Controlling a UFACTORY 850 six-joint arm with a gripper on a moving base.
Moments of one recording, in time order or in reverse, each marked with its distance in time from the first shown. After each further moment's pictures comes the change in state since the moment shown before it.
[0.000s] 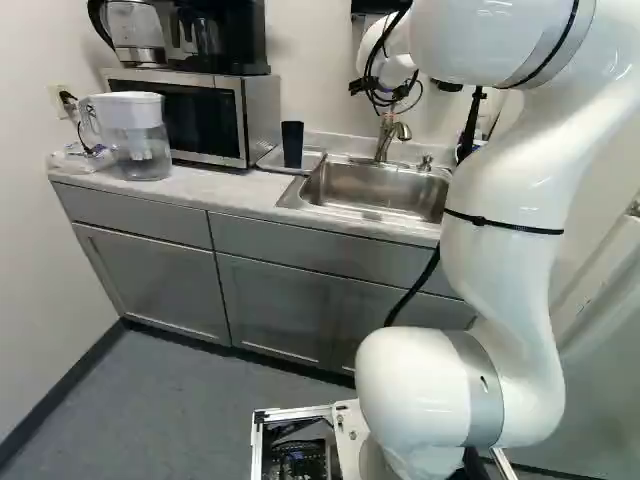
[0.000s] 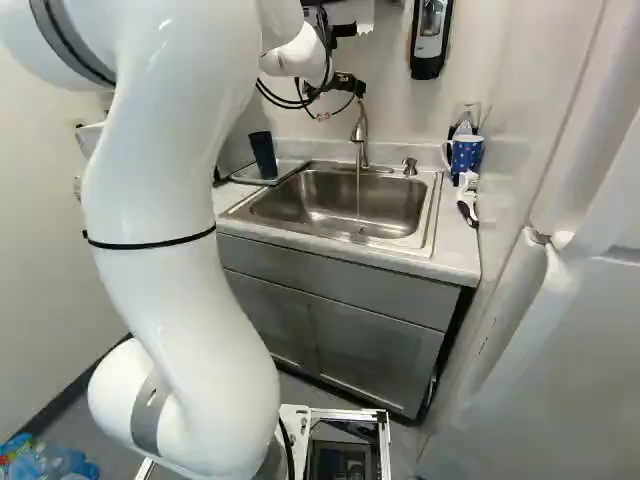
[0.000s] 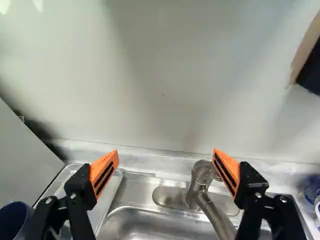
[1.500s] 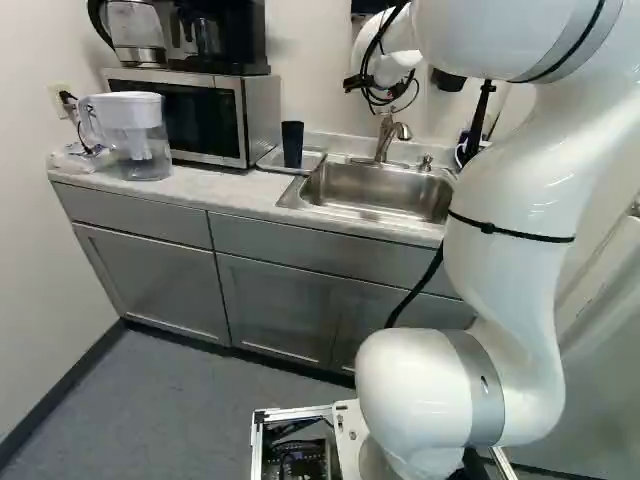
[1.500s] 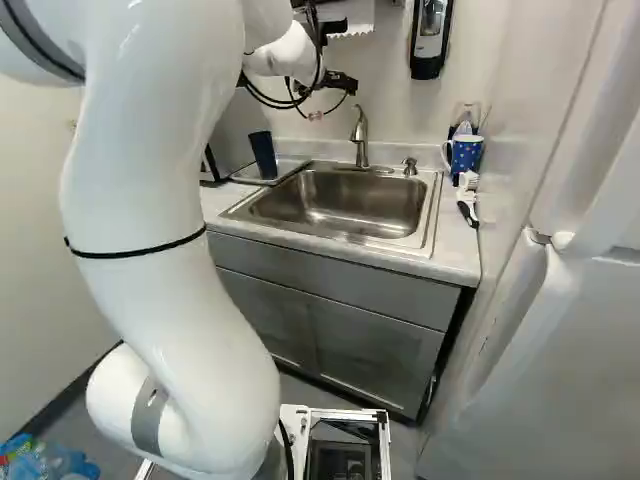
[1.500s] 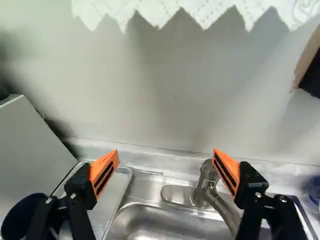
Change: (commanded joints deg) arm 2.3 5.4 6.1 0.0 2.4 0.0
